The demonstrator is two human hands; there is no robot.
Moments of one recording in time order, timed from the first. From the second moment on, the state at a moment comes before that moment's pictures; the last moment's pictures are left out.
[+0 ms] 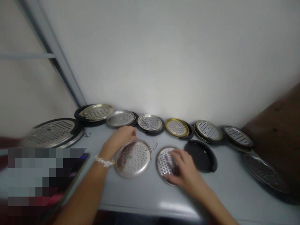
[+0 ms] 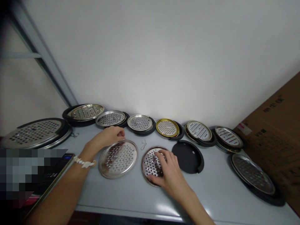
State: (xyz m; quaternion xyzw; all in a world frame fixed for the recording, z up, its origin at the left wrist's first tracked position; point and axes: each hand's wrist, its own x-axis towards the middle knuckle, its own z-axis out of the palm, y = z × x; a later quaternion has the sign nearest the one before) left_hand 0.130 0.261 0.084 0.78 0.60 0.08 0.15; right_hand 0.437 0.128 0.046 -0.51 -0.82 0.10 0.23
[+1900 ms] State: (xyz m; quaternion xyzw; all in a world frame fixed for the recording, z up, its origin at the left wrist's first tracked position) left_hand 0.193 0.246 0.095 0.62 0.47 0.44 0.45; right_hand 0.452 0.077 0.034 -0.55 -0.76 0.14 0.33
